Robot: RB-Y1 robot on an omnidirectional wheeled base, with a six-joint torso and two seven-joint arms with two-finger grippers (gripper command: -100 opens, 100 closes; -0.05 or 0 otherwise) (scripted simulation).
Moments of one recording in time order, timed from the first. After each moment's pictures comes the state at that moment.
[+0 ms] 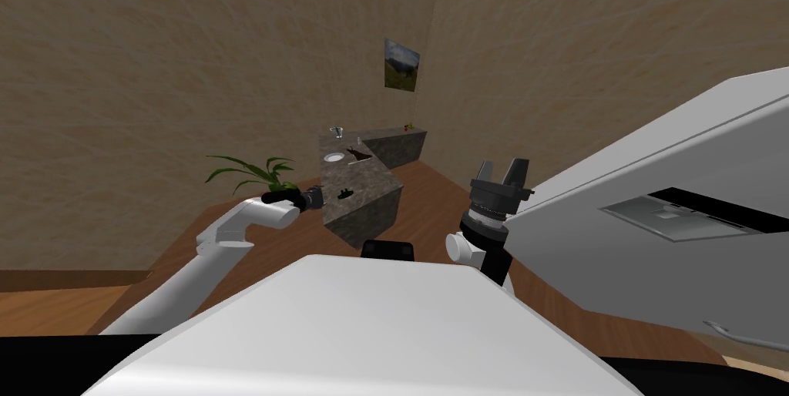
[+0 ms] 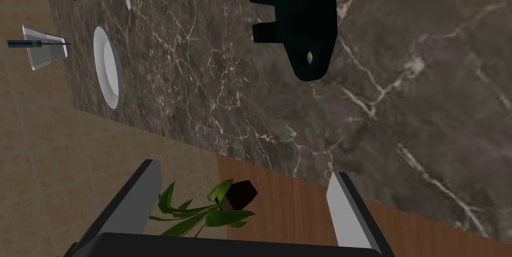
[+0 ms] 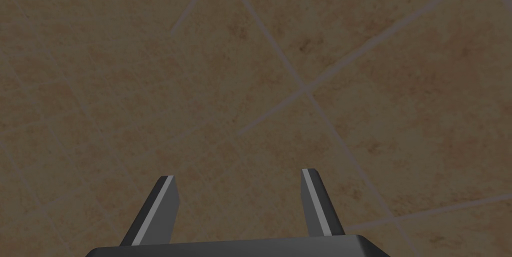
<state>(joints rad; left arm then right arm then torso) 0.32 0.73 0.16 -2.11 0.46 1.02 0.55 0.50 0.00 0.03 -2.40 -0.05 -0.61 0.13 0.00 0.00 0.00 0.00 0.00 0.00</state>
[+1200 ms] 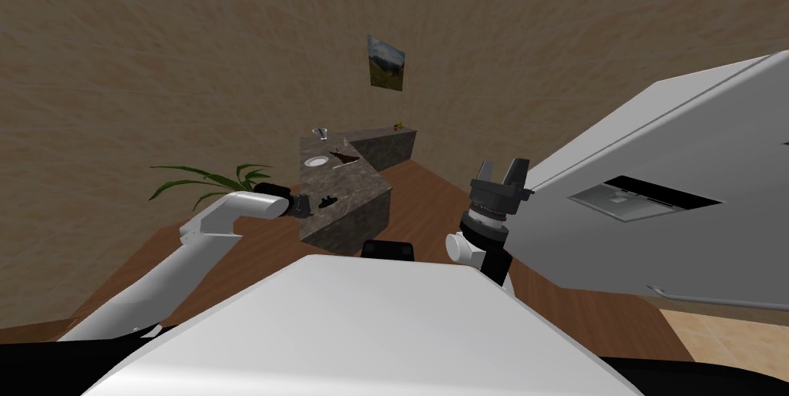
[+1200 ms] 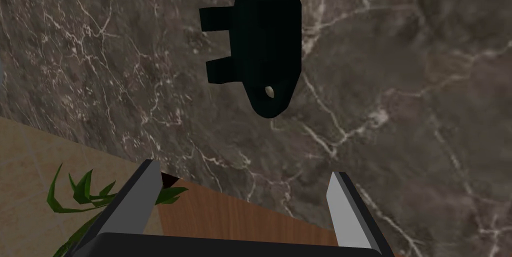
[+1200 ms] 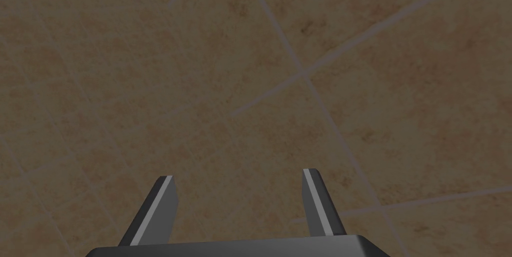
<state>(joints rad) 0.27 0.80 0.25 -1.98 0.60 1.32 0.61 0.50 0.00 0.03 -2.40 -0.05 -0.61 0.13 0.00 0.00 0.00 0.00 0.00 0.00</state>
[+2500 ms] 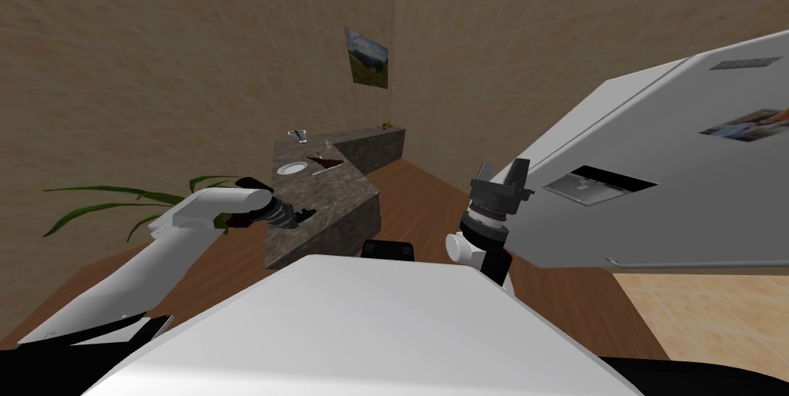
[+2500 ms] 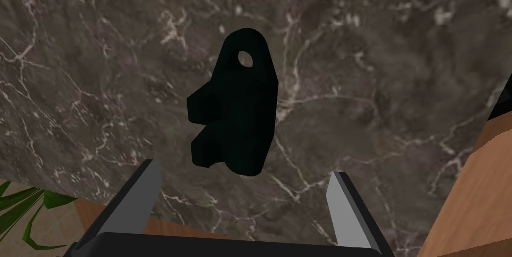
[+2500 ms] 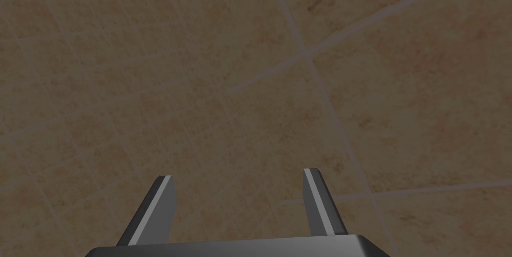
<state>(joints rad) 0.23 0.85 0.36 -1.82 0.76 1.60 0.66 0.50 0.00 0.03 -2.40 -0.05 -0.61 0.13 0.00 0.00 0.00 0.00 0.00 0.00</state>
